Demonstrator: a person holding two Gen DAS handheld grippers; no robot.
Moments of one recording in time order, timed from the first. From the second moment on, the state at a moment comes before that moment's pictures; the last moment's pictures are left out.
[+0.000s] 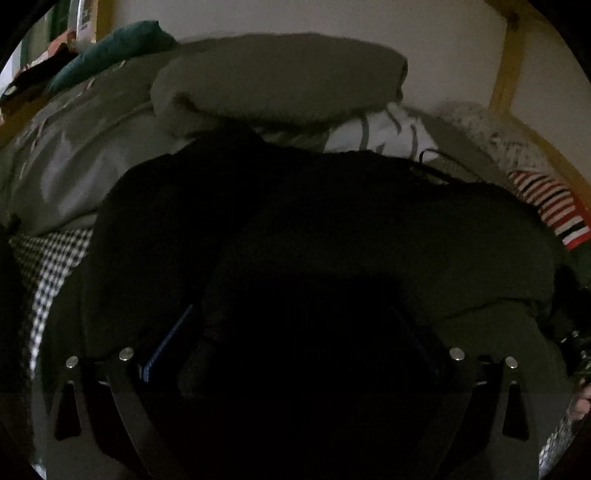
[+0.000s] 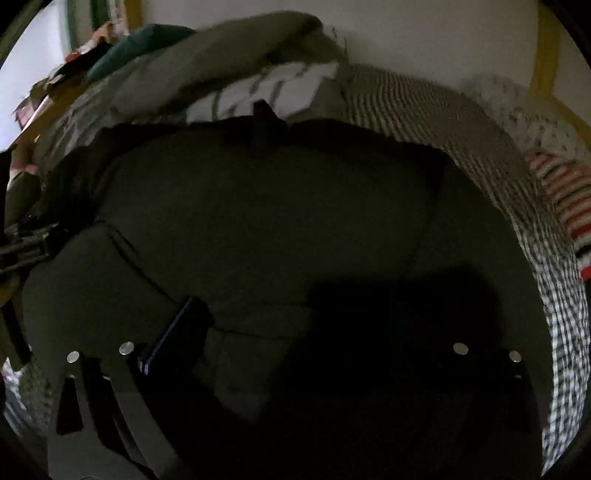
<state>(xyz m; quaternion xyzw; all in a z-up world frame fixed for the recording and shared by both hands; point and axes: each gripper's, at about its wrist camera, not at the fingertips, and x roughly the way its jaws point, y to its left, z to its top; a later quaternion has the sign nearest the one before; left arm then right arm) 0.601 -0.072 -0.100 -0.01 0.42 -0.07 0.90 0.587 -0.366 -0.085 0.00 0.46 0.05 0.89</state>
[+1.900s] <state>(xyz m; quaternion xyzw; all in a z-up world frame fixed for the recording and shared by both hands) 0.510 -0.141 -0.075 0.02 0.35 -0.08 0.93 0.512 -0.487 -0.173 0.59 0.29 -0.02 0.75</state>
